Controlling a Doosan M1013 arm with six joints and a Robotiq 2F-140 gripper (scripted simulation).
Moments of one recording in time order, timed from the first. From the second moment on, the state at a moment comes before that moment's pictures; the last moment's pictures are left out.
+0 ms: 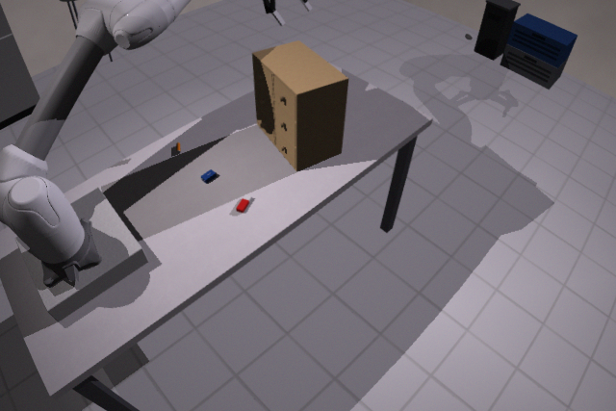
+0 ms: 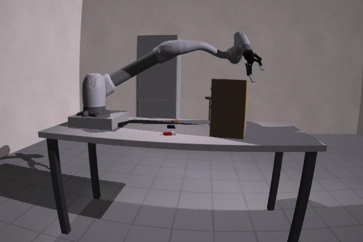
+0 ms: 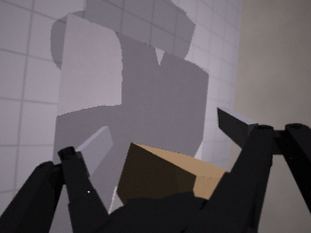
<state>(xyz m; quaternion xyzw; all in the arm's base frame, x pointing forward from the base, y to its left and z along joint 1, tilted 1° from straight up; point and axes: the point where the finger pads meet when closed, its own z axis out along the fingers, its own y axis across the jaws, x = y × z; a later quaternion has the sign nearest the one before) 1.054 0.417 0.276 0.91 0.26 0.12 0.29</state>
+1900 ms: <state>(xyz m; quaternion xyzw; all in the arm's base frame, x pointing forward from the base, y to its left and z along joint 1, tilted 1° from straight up) 0.700 0.100 0.386 0.88 -0.47 0.07 0.05</state>
